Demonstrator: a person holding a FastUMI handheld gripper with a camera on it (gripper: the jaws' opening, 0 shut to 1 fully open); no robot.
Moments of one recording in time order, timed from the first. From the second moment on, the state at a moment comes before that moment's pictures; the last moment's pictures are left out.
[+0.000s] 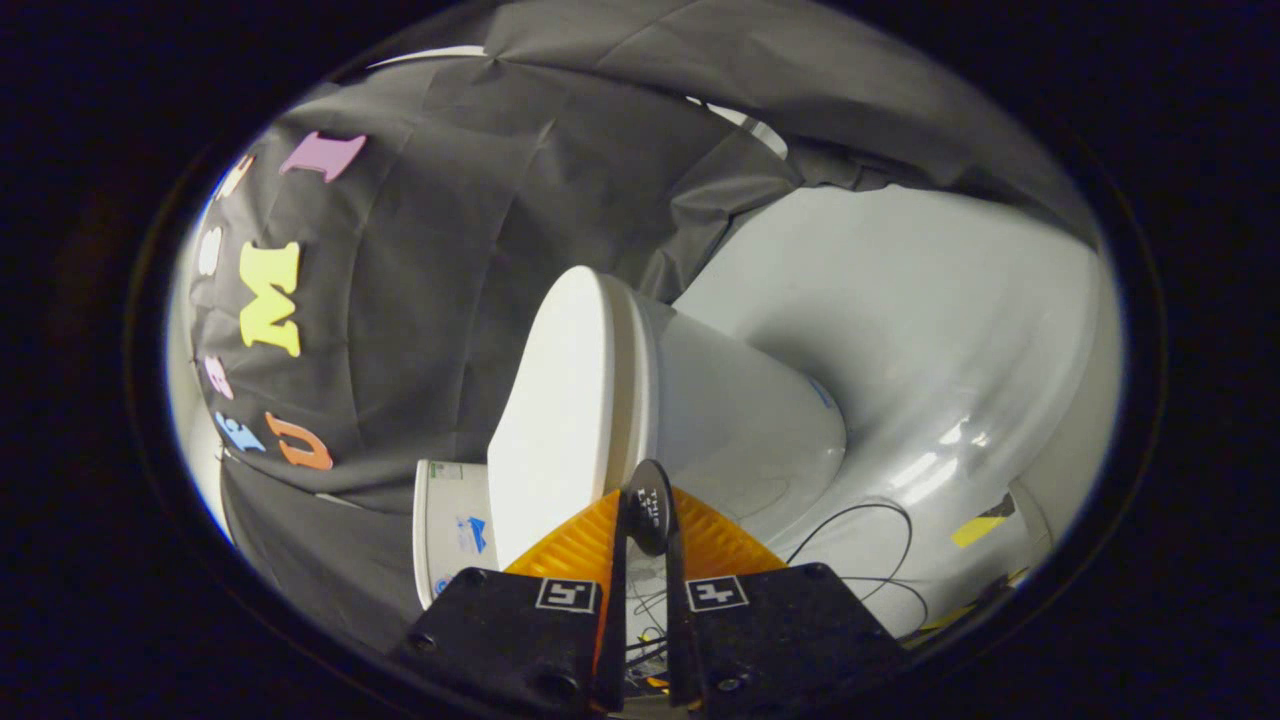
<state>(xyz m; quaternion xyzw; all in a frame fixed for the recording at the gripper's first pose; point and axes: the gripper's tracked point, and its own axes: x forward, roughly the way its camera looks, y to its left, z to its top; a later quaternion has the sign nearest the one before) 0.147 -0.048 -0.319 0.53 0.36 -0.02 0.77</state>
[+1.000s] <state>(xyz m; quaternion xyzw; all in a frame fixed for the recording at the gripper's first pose) 0.153 -0.029 -0.249 0.49 0.34 -0.01 0.80</state>
